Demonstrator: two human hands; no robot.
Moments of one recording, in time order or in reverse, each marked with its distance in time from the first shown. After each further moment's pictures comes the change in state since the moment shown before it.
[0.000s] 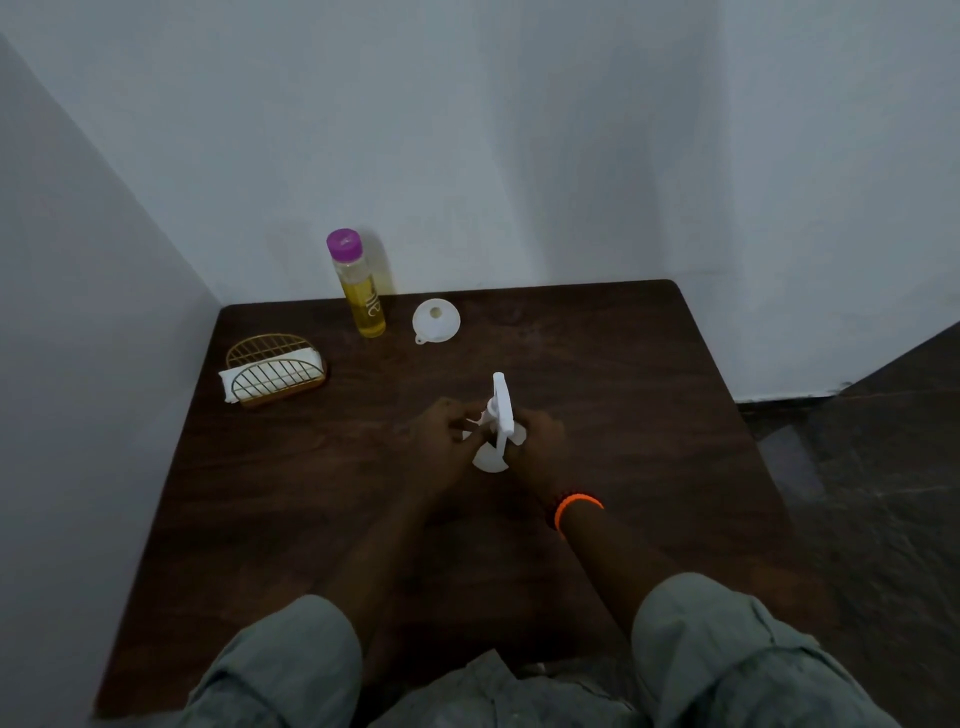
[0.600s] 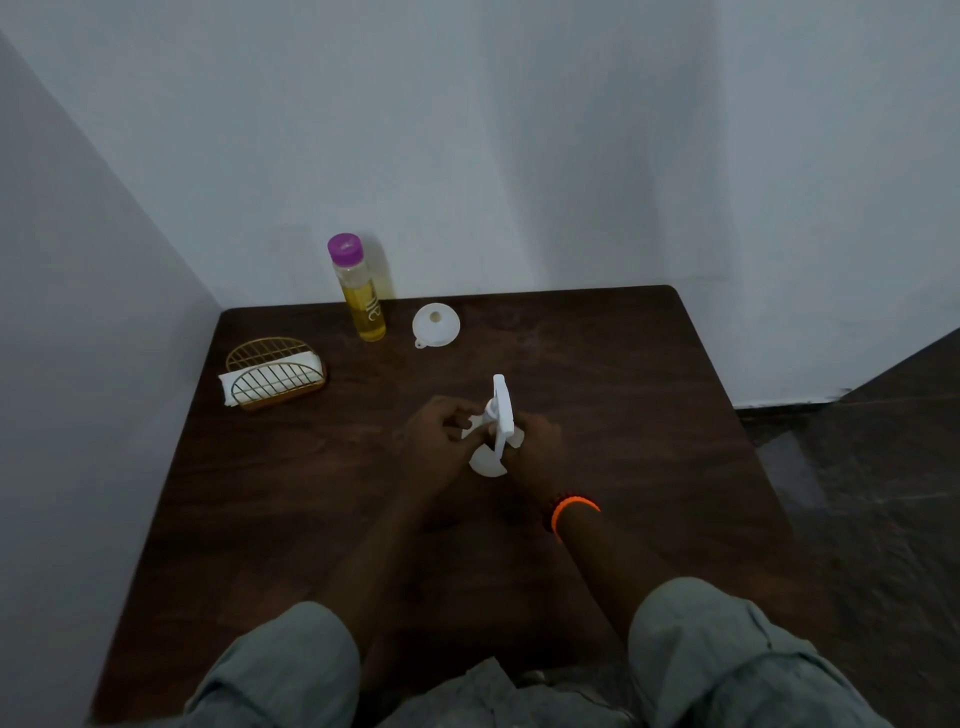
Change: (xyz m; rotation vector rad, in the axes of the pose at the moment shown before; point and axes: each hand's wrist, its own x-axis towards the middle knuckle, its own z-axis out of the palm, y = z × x) left_hand 0.001 0.001 -0.003 -0.057 0.062 0.001; right_hand 0.000 0.001 0.002 0.012 0.013 0.014
